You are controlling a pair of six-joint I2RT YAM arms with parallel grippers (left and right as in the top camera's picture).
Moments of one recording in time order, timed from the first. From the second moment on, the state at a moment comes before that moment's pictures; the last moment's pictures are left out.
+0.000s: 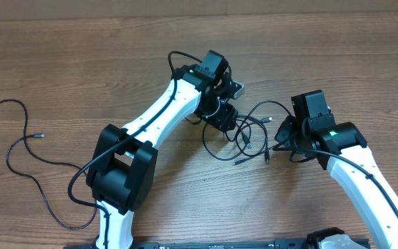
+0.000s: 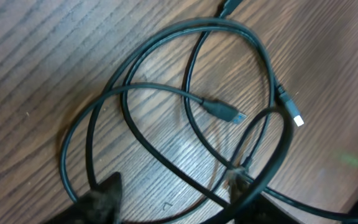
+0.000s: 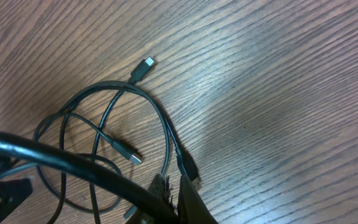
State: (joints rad) left arm -0.55 2.07 1.63 -0.92 0.40 0.07; right arm 0.24 1.29 0.95 -0.85 0.05 0.78
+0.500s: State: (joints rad) left arm -0.47 2.06 1.80 -1.13 0.24 0.02; right arm 0.24 1.29 0.95 -0.85 0.05 0.78
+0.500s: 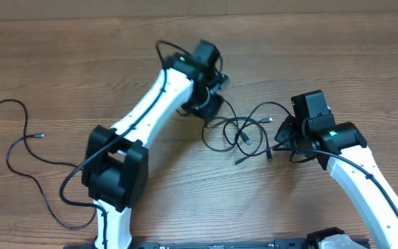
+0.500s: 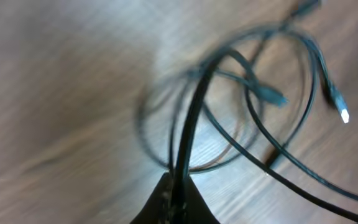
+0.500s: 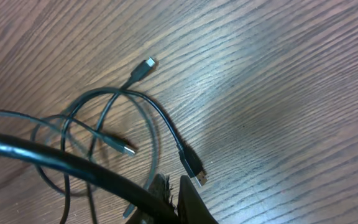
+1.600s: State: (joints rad) left arm 0.07 1.49 2.20 -1.32 0.22 -0.17; right arm 0.24 1.29 0.95 -0.86 0.04 0.78
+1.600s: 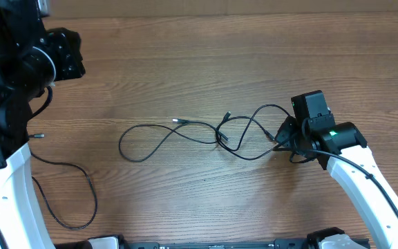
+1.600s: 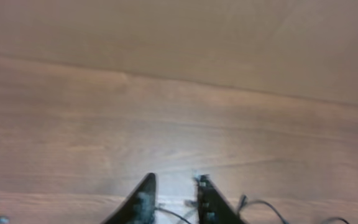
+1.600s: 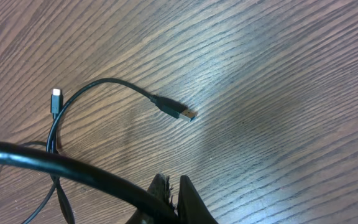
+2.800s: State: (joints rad) left arm -0.36 1.78 1.99 -1.68 0.16 -0.32; right arm 0.24 1.29 0.95 -0.88 0.04 0.77
